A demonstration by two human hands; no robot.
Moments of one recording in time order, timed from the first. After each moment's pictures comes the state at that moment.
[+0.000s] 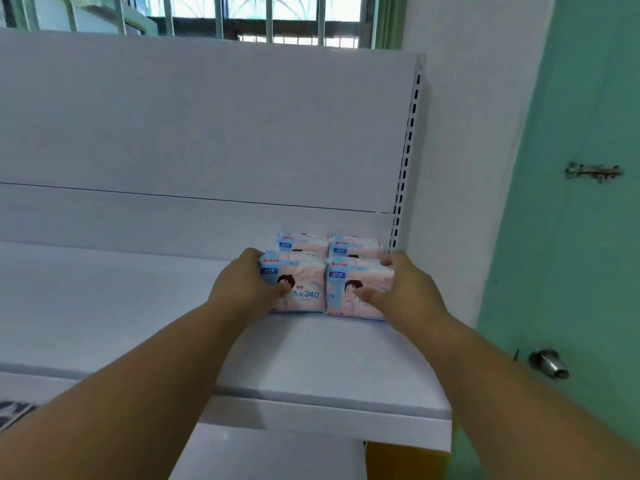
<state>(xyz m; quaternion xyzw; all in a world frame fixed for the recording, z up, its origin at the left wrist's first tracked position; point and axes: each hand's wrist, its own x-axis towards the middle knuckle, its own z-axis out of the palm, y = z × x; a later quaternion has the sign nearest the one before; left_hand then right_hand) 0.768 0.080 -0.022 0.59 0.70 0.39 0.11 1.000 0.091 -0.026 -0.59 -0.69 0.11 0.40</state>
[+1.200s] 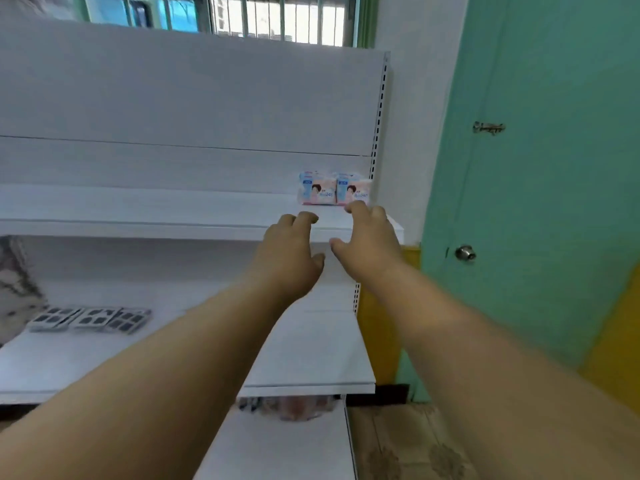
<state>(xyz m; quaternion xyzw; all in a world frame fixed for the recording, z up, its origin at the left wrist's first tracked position) 0.736 -0.258 -0.044 0.74 0.58 0.34 0.00 0.873 -0.245 -0.029 -0.63 -0.68 0.01 0.36</state>
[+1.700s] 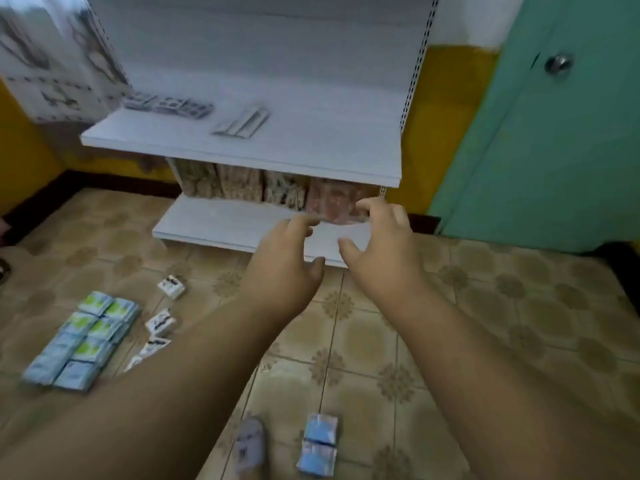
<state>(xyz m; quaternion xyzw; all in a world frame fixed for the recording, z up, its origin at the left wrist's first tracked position) 0.783 -0.601 -0.286 0.66 0.68 0.30 0.12 0.929 -0.563 -0.273 -0.59 -0.72 0.20 0.31</state>
